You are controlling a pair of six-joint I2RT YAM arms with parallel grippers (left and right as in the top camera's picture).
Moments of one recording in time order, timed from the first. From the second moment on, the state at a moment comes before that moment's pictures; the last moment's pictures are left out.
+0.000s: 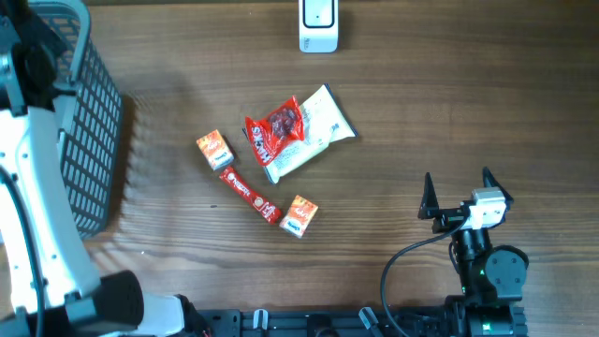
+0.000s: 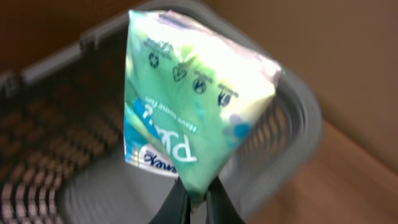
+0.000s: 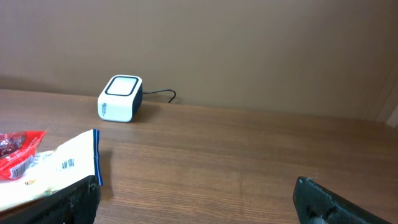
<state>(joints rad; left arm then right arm) 0.23 1.61 2.00 -1.13 -0.46 -0.41 0.00 0.02 0.01 0.00 -0.06 -0.07</state>
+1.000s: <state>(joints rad) -0.16 1.54 1.33 -1.14 0.20 -0.48 0.00 0.02 0.01 0.00 -0.06 -0.07</state>
